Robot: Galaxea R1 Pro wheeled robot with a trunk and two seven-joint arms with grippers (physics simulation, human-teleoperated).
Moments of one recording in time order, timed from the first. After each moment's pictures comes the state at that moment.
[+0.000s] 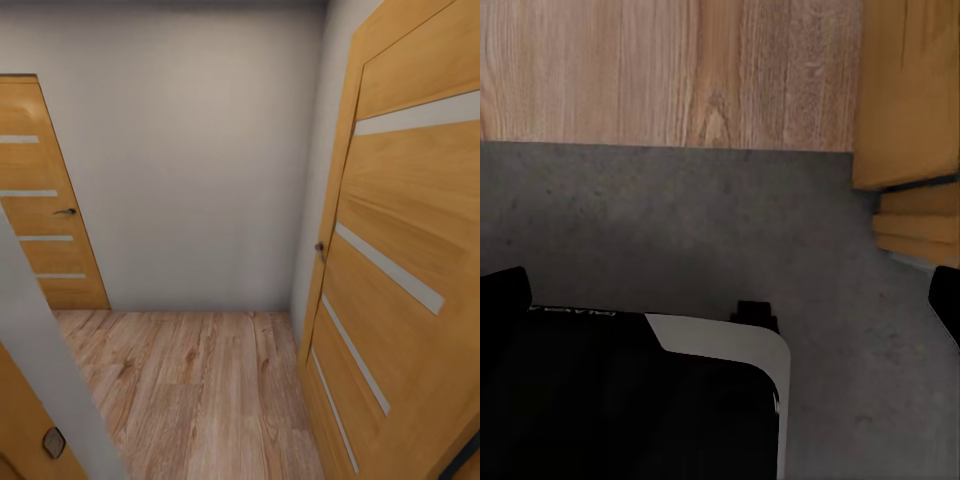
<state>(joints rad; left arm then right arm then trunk) -0.39 0.02 0.02 0.07 0.05 -0.19 -0.06 -0.37 -0.06 0.08 0.06 -0.07 -0.12 0.17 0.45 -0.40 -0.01</state>
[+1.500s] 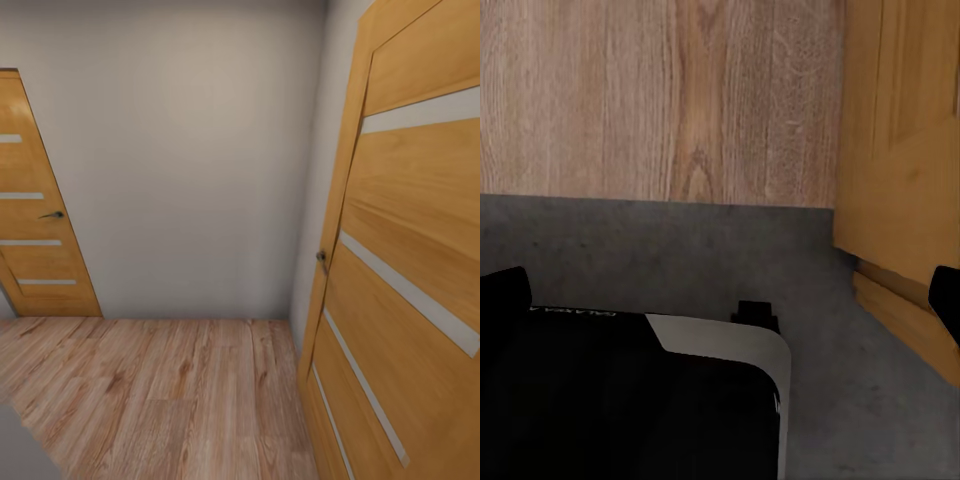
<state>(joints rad) -0.39 0.03 0.02 0.07 0.05 -0.19 -0.05 -0.37 -0.06 0.08 0.06 -0.07 -0.12 0.17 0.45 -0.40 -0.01</state>
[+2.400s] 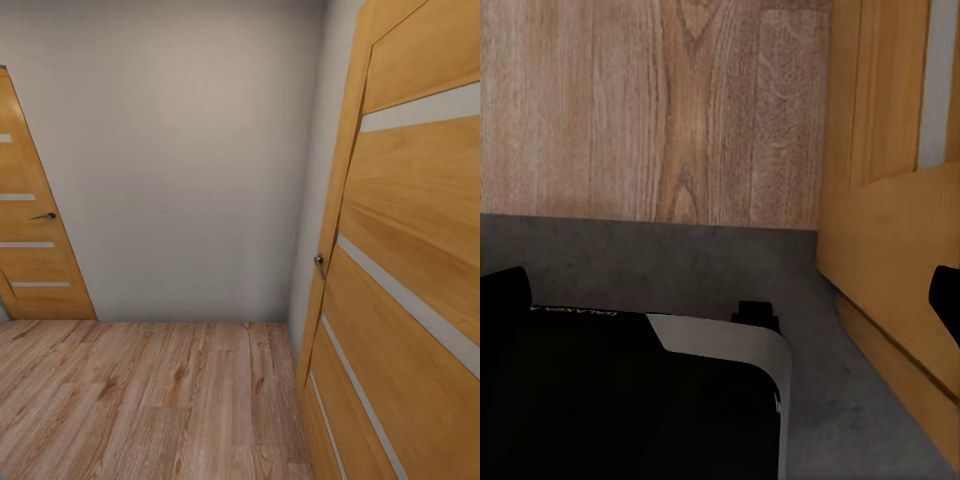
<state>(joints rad) -0.39 0.03 0.02 0.07 0.05 -0.19 -0.05 -0.37 -0.06 0.08 0.06 -0.07 -0.12 0.17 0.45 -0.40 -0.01</state>
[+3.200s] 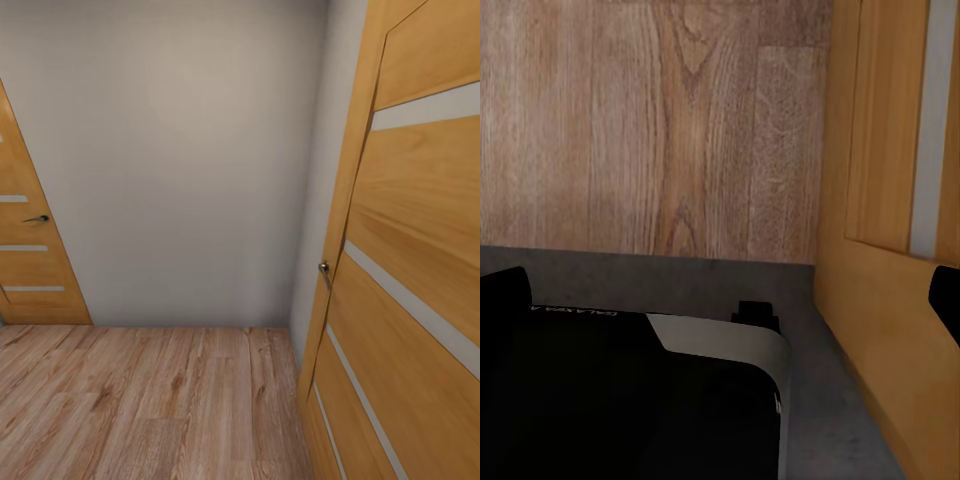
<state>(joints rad) -0.39 0.03 0.02 0.07 0.05 -0.19 -0.05 -0.37 -0.06 0.08 0.06 -0.07 -0.12 0.17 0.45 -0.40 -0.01</state>
